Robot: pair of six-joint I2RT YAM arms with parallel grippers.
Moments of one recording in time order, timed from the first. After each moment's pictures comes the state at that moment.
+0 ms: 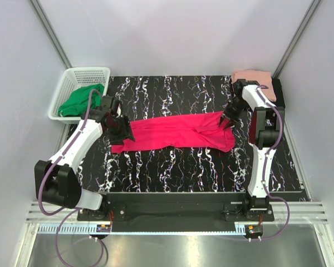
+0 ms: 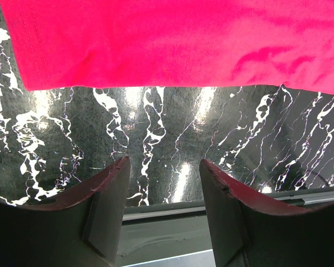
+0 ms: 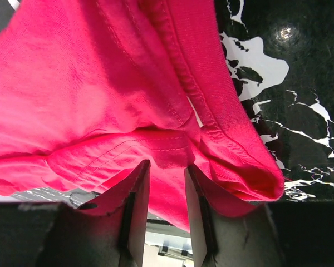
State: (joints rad) left arm -0.23 1.40 1.16 -0.93 0.15 -0.52; right arm 0.01 2.28 1.90 -1.18 -0.26 0.52
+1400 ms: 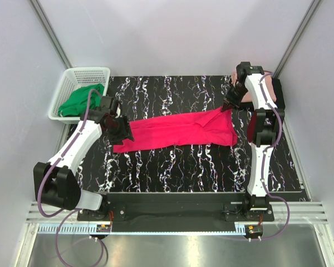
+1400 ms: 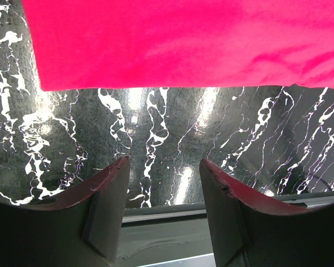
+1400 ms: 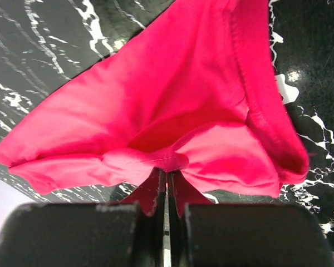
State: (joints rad) left arm -0.23 1.39 1.15 -0.92 0.13 -0.52; right arm 0.01 2.37 2.29 -1.31 -0.26 0.53
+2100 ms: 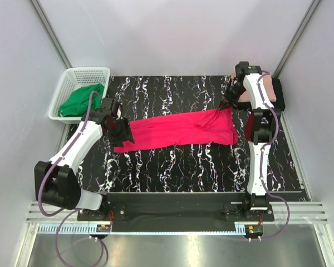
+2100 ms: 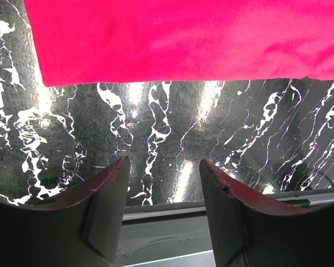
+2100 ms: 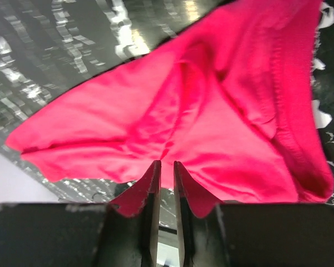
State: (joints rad) left arm -0.23 1.39 1.12 -0.92 0.15 -0.52; right arm 0.01 2.47 2.42 -1.34 -0.34 0.50
